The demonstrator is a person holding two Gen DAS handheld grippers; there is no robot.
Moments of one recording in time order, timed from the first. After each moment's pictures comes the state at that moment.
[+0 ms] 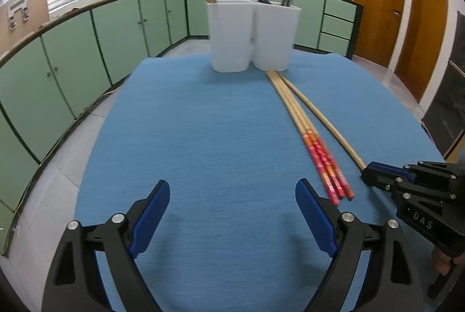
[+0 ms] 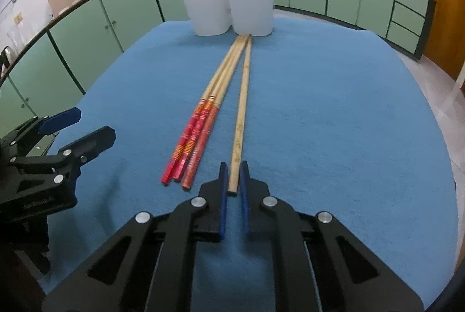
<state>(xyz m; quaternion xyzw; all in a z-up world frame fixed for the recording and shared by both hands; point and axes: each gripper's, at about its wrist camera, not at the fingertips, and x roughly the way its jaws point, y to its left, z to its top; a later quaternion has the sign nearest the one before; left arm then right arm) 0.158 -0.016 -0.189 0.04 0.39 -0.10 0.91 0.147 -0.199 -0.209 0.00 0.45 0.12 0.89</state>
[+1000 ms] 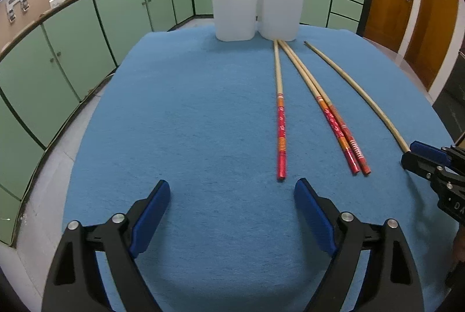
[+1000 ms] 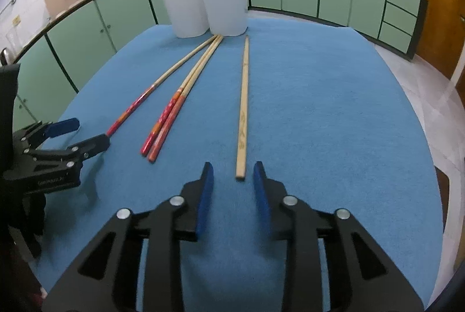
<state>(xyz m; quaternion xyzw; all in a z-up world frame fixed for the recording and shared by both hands) 0.158 -0.020 -0.214 0.05 0.44 -0.07 0.89 0.124 -0.235 -0.208 0.00 0.44 0.11 0.89</state>
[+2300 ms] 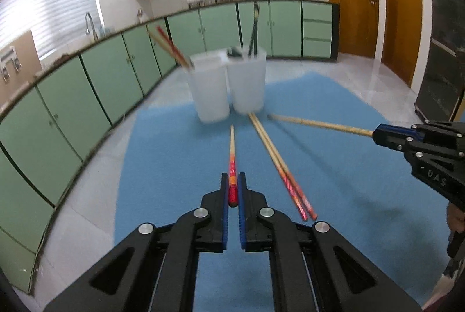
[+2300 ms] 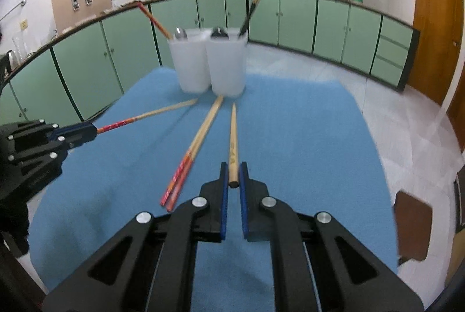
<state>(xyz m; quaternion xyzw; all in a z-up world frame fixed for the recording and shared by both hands) 0.133 -0.041 -0.102 0.12 0.33 -0.12 0.93 0.121 -0.231 -0.129 -0.03 0.35 0.10 0.93</state>
